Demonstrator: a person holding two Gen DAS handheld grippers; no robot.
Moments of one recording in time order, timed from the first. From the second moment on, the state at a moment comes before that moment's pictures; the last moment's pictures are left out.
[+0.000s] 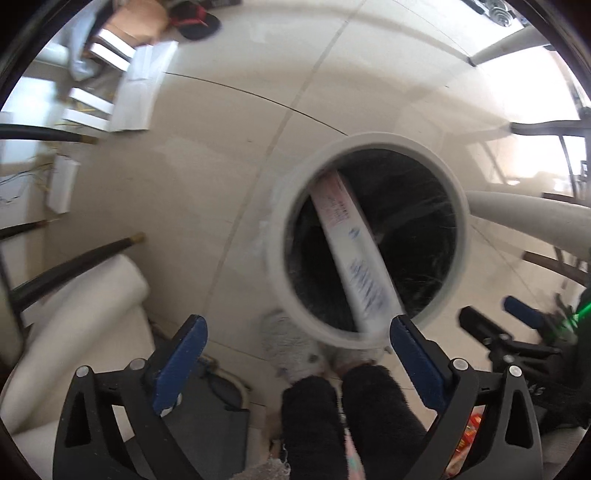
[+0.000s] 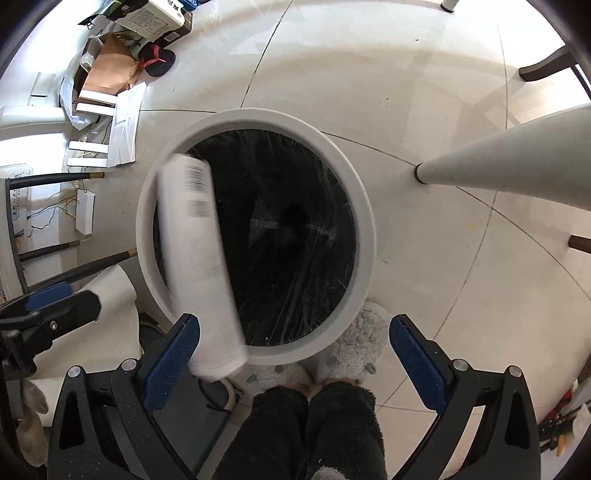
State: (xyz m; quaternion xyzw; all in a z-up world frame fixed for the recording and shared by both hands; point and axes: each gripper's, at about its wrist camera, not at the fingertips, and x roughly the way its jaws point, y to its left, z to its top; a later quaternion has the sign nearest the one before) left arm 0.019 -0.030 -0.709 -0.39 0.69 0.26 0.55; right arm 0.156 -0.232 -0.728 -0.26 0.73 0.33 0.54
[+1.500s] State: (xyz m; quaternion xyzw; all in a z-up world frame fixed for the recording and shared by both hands) left arm 0.109 -0.029 -0.261 -0.34 0.56 0.35 0.67; right arm 0.253 -0.305 -0.179 -0.12 0.65 0.30 0.69
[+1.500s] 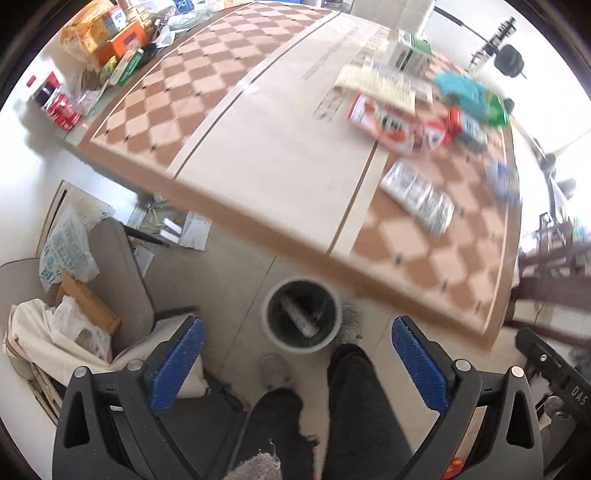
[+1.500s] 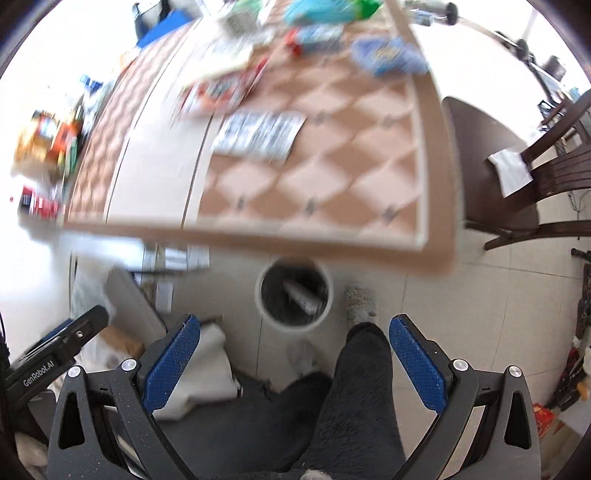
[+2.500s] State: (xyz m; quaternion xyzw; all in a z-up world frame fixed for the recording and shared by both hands) left arm 0.320 0.002 -0.385 -0.32 0.68 0.34 0.56; right arm 0.538 -0.145 -0.311 -0.23 0.68 0.28 0.64
